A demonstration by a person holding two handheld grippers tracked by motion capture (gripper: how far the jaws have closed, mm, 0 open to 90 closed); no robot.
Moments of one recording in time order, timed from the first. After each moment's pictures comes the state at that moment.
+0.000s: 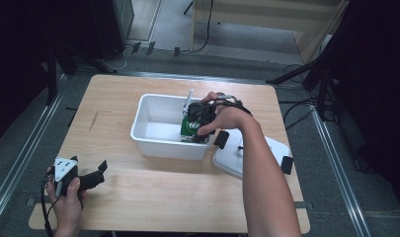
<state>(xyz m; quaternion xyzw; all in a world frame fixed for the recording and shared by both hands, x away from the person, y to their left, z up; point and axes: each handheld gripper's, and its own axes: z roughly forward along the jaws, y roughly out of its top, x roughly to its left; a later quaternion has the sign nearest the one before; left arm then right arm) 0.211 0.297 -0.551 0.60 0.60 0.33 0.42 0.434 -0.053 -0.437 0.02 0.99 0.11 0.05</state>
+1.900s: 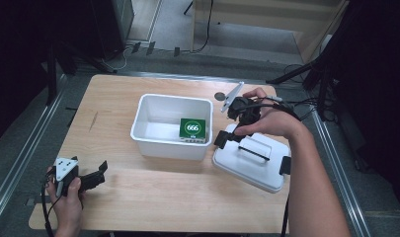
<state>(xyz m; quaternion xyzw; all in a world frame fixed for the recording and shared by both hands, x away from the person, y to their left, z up) 0.211 0.296 -0.551 0.60 0.60 0.33 0.41 0.390 -0.158 -0.366 0.12 0.98 0.16 0.10</state>
